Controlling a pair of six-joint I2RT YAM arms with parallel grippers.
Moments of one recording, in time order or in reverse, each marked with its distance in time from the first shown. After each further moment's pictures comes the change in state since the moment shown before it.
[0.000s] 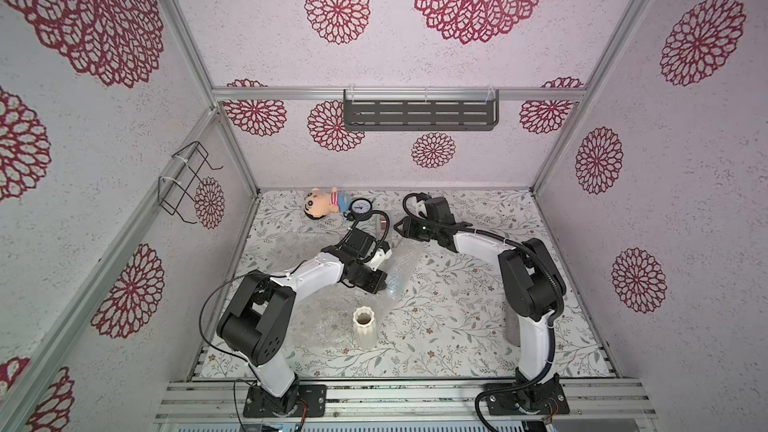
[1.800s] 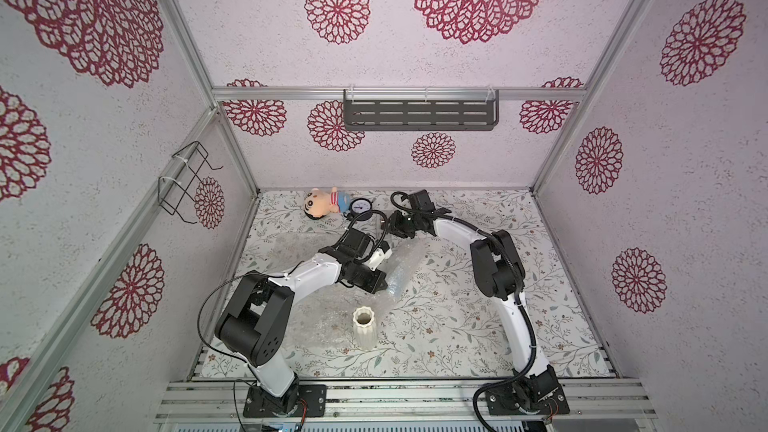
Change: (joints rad) left arm 0.013 -0.006 -0.016 0.027 0.069 0.023; right arm 0.017 0.343 0.478 -0.293 -0.141 0.134
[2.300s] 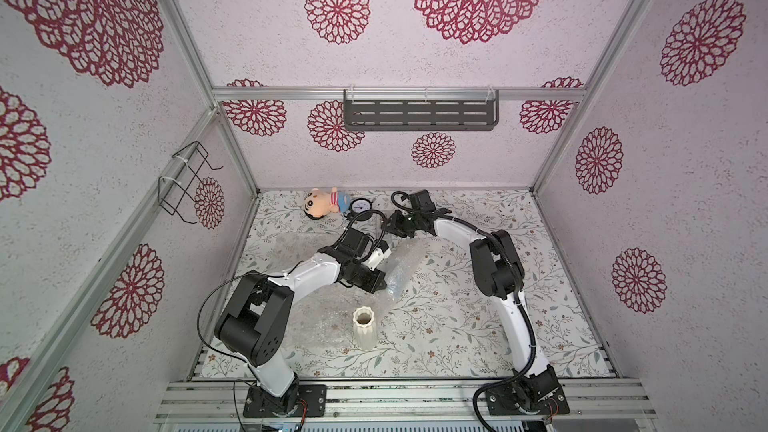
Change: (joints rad) left arm 0.010 0.000 -0.004 0.004 0.005 0.002; right arm -0.006 0.018 0.005 0.027 -0.036 0.018
